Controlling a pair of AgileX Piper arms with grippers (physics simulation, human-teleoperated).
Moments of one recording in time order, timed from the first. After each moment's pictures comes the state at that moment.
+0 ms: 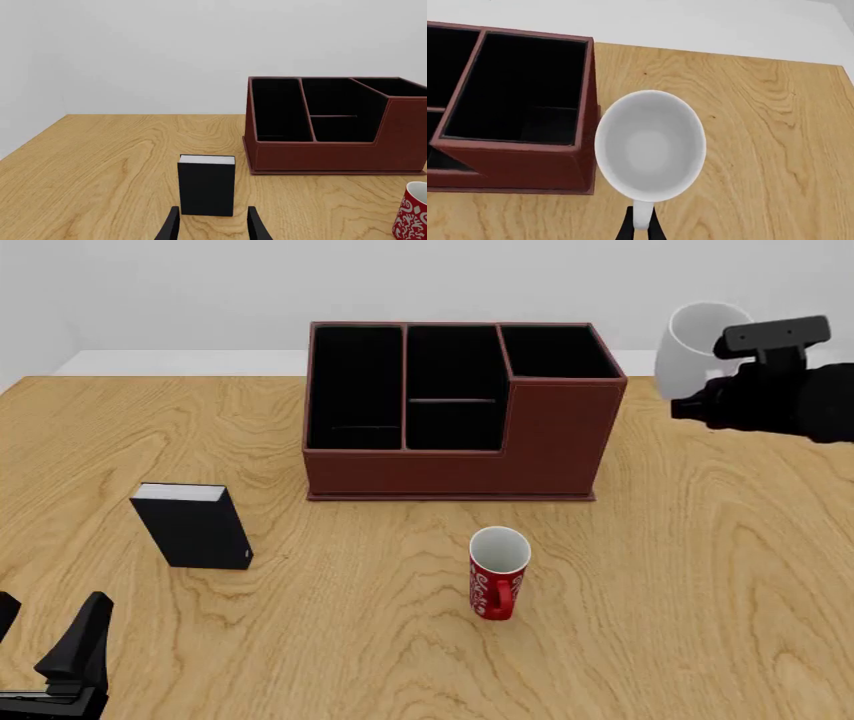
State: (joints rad) left arm 0.00 0.01 0.00 0.00 0.00; right arm -0.09 1.51 -1.15 0.28 -0.16
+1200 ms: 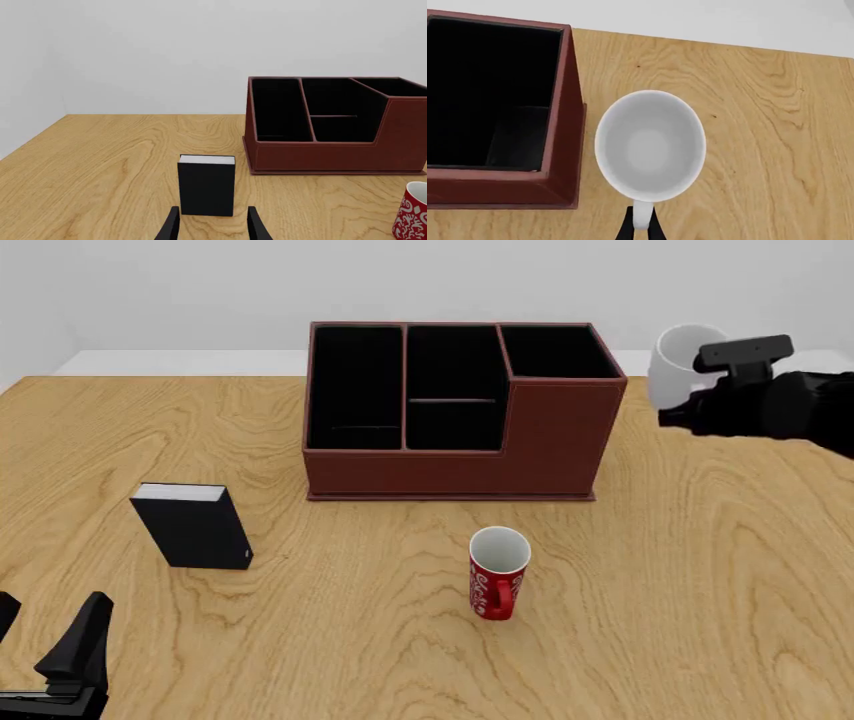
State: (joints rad) left arm 0.00 0.01 0.00 0.00 0.00; right arm -0.12 1.71 -1.25 0.23 -0.19
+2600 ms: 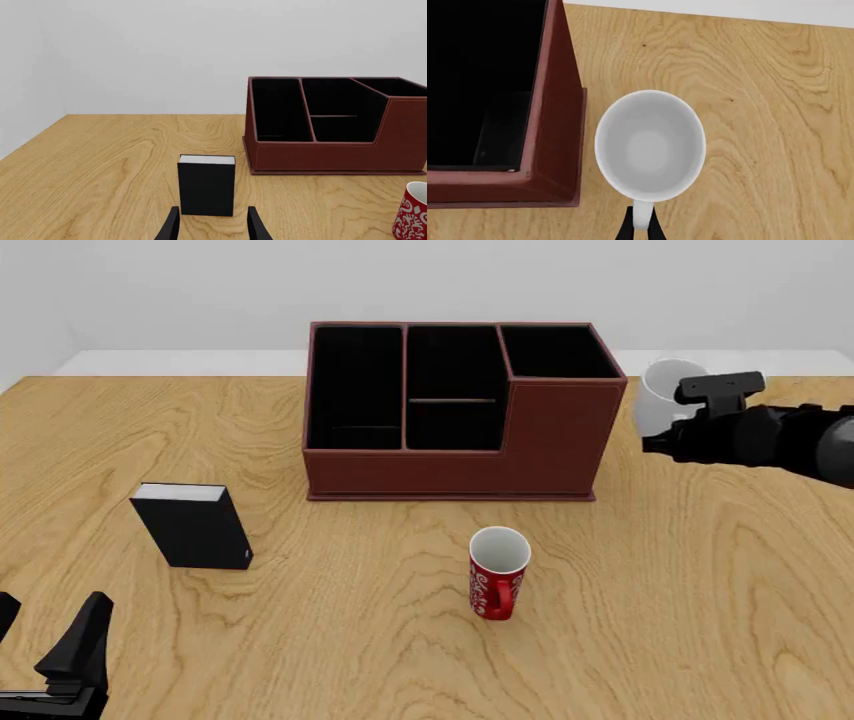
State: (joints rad) left arm 0.00 0.01 0.00 0.00 0.00; right arm -0.11 1.80 -1.20 0.14 -0.16
